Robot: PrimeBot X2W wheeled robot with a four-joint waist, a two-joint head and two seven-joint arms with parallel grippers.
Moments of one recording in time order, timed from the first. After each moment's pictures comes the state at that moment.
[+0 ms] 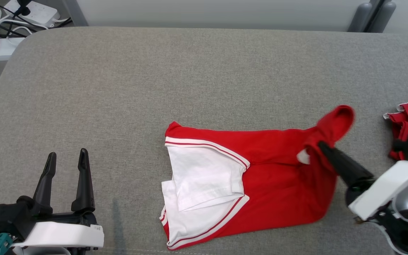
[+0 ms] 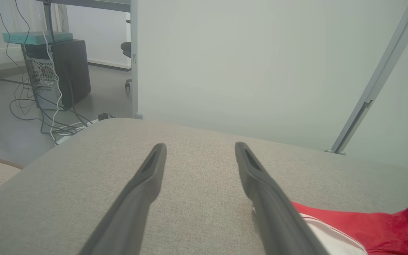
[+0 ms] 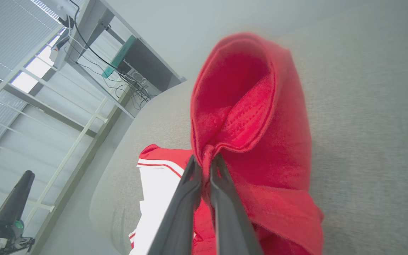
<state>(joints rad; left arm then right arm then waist) 0.03 0.36 -0.24 -0.20 -0.61 0.32 -0.21 -0.17 -0.31 0.13 -0.02 0.97 0.13 0.38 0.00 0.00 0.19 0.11</state>
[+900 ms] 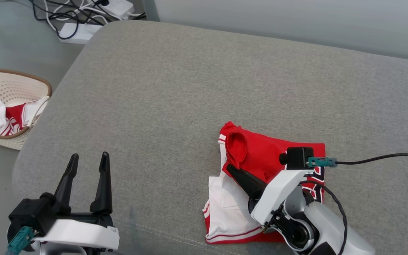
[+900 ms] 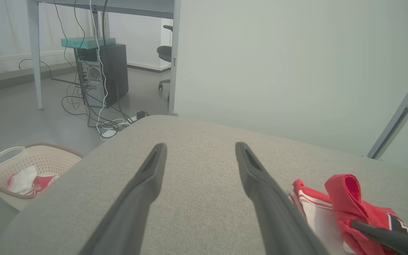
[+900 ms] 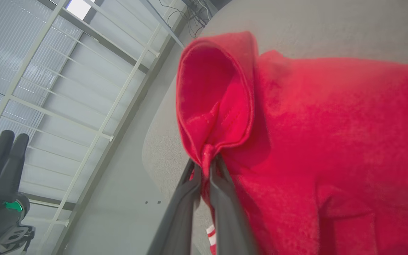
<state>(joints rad) 0.00 0.36 -0.31 -0.16 -0.61 0.30 -0.19 -0.45 -0.07 0.63 0.48 1.02 0.13 0.12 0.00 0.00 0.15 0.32</state>
